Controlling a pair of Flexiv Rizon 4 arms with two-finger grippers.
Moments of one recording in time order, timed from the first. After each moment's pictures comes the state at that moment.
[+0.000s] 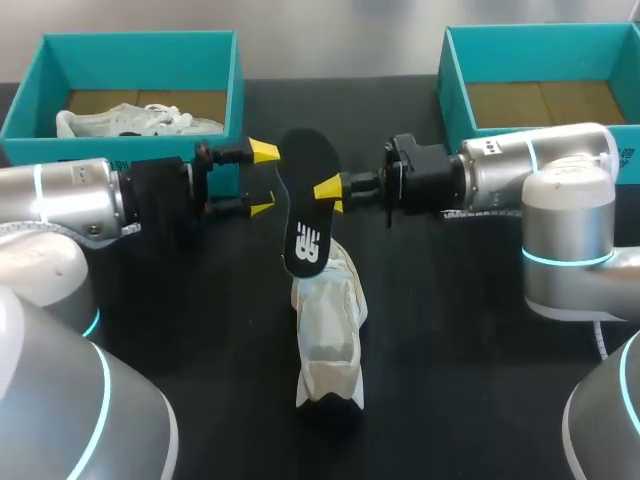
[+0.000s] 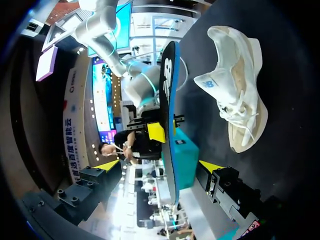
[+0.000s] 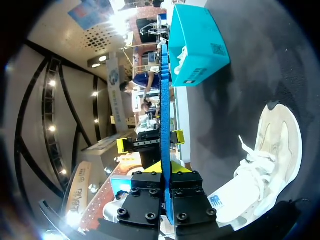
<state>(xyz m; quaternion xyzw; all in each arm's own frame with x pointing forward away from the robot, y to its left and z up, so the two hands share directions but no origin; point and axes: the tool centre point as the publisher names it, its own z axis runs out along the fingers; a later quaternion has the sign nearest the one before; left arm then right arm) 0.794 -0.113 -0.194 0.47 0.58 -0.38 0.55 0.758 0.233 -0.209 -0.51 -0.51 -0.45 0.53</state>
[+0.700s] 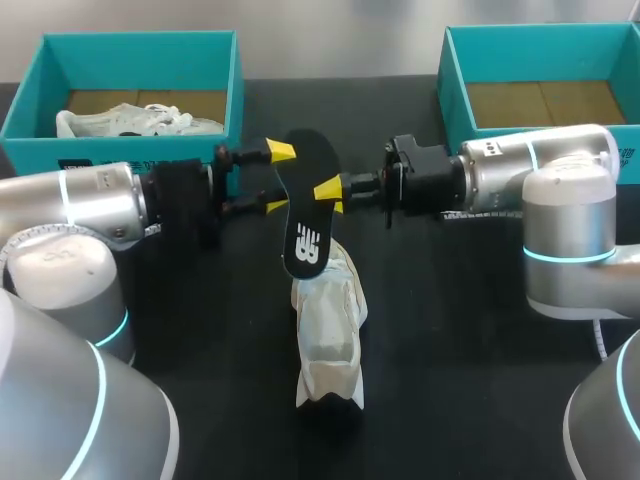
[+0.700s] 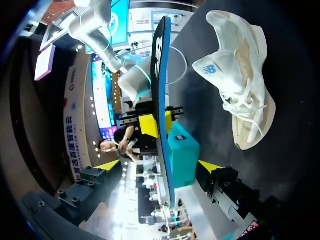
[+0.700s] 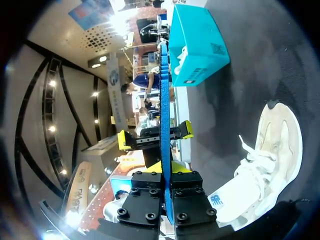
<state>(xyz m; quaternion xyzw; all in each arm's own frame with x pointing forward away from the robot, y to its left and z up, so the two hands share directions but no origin) 0.810 -0.132 -0.206 0.46 0.59 -0.37 0.56 0.757 0.233 -0.209 -0.51 -0.51 -0.45 0.53</state>
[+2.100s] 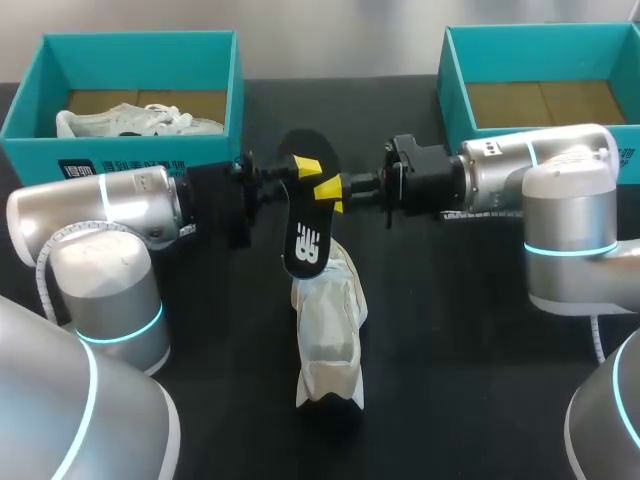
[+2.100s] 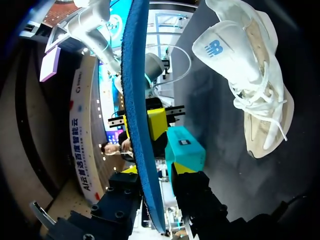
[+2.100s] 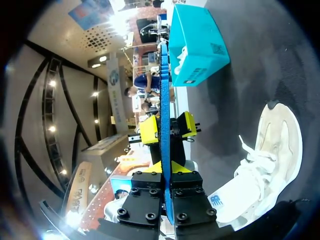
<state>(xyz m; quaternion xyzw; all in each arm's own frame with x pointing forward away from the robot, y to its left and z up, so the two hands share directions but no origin) 0.822 -0.170 -0.223 0.46 0.56 -0.40 0.56 0.757 0.233 -0.209 -0.51 -0.51 -0.45 0.53</state>
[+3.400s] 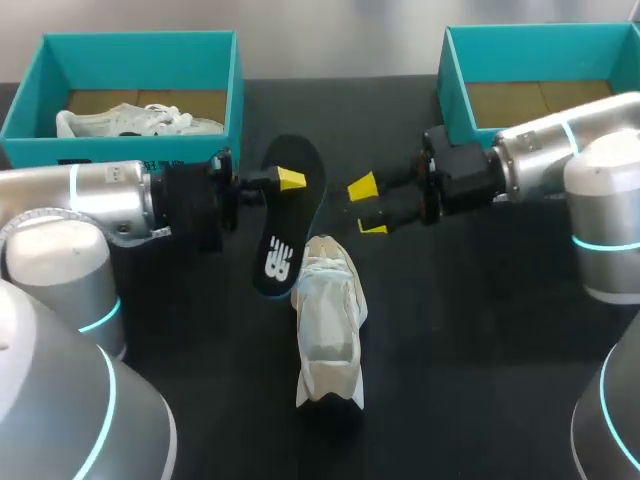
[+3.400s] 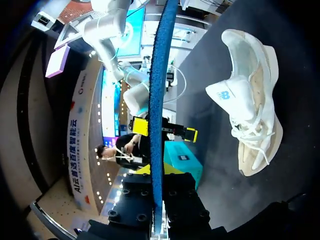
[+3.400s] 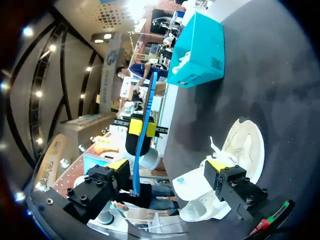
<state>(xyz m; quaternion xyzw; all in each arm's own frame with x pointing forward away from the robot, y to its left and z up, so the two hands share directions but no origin) 0.778 -0.151 -0.201 0.46 0.57 -0.46 0.50 0.744 0.175 -0.230 -0.46 -0.64 -0.45 0.42</state>
